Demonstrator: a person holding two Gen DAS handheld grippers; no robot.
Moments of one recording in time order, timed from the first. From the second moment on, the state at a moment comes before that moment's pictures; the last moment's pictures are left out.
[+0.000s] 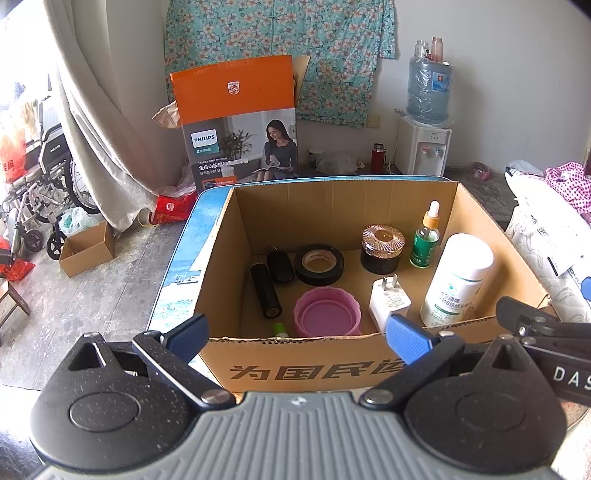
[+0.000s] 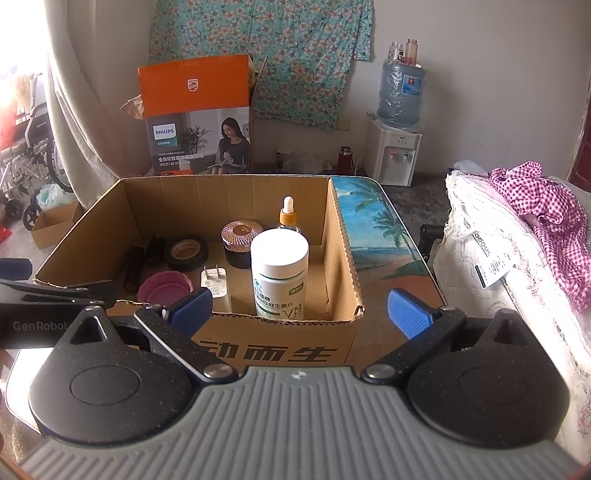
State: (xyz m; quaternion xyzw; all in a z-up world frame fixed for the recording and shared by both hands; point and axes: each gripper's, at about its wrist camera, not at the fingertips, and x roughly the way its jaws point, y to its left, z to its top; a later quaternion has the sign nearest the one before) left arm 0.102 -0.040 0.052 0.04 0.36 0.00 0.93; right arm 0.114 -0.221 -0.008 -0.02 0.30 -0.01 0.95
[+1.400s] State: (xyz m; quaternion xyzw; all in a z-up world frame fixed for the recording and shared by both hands) left arm 0.101 -0.044 0.054 0.04 0.36 0.00 0.93; right arm 0.112 -0.223 -0.003 -0.02 0.29 -0.02 0.96
